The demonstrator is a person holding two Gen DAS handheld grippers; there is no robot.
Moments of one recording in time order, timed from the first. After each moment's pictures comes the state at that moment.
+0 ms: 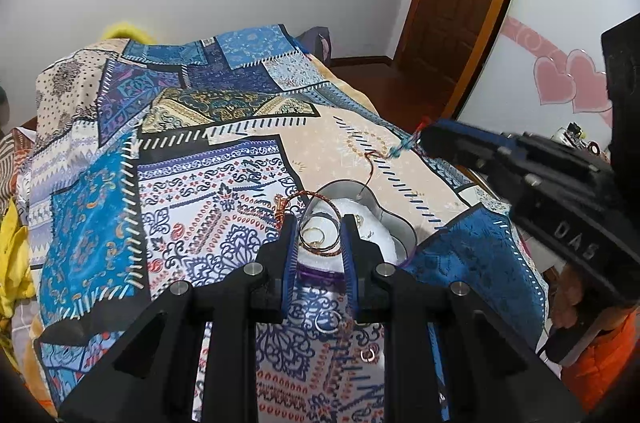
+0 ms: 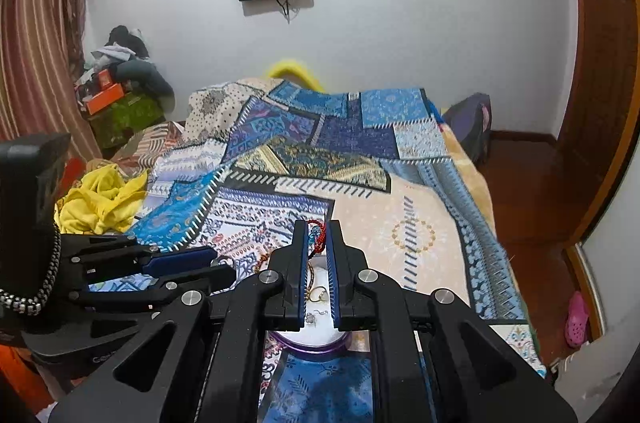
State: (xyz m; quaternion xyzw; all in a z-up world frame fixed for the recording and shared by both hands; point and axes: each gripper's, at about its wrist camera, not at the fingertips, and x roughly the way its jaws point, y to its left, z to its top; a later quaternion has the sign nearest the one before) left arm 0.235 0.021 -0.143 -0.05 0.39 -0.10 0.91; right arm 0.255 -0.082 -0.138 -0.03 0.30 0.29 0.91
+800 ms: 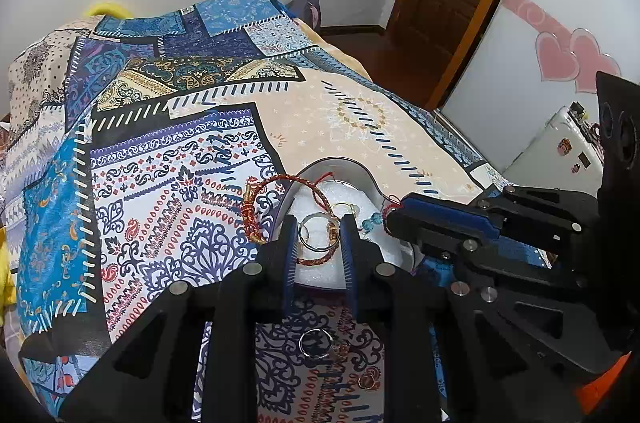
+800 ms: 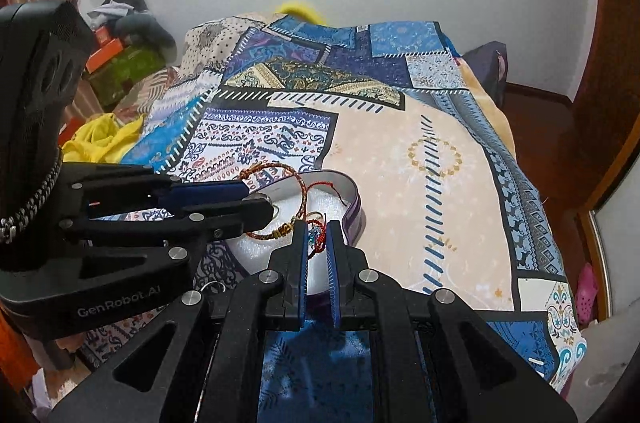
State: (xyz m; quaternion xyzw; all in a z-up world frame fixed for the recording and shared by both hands) left arm 0.269 0.005 -0.178 -0.04 0.44 -0.12 0.89; right arm 0.266 -0.086 -0.194 -0.06 0.38 0.30 0.87
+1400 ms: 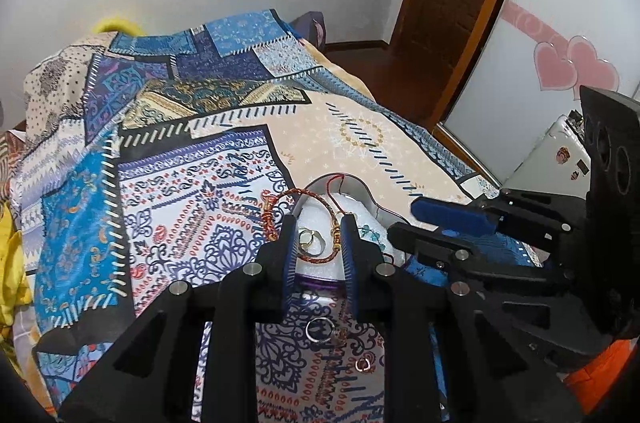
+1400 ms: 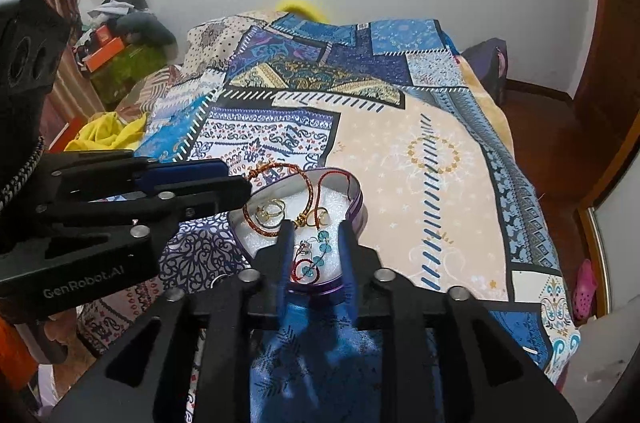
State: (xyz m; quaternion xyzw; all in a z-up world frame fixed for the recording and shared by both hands) left arm 0.247 0.010 -0.150 -0.04 0.42 -0.11 0.90; right arm 0.259 -0.088 -0.183 -0.06 0.39 0.30 0.87
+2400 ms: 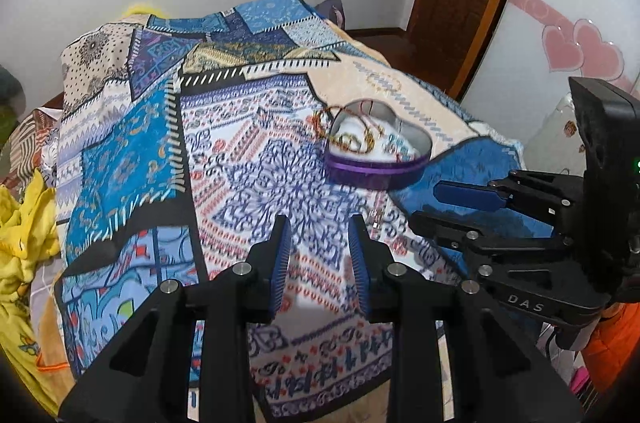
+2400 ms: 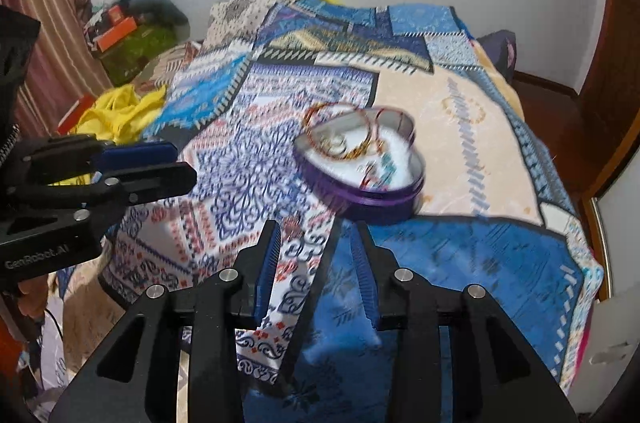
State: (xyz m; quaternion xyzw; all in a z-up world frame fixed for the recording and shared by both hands) left arm 0.164 0.039 -0.161 -0.02 0.44 -0.08 0.90; right arm 0.211 -0.063 -0.207 -0.07 0.41 0.31 0.85
